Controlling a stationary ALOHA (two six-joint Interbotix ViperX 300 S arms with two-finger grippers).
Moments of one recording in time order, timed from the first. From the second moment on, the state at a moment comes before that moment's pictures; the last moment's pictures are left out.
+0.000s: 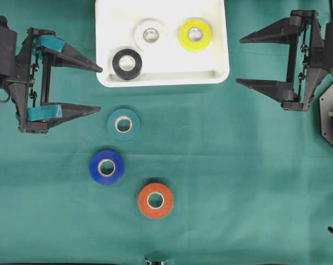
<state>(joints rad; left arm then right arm) -0.01 -0.58 0.92 0.00 -0.09 0.00 -0.13 -0.74 1.00 -0.42 0.06 0.43</state>
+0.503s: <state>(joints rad) -0.01 -0.58 0.92 0.00 -0.06 0.00 -0.13 -0.74 1.00 -0.43 0.08 0.43</state>
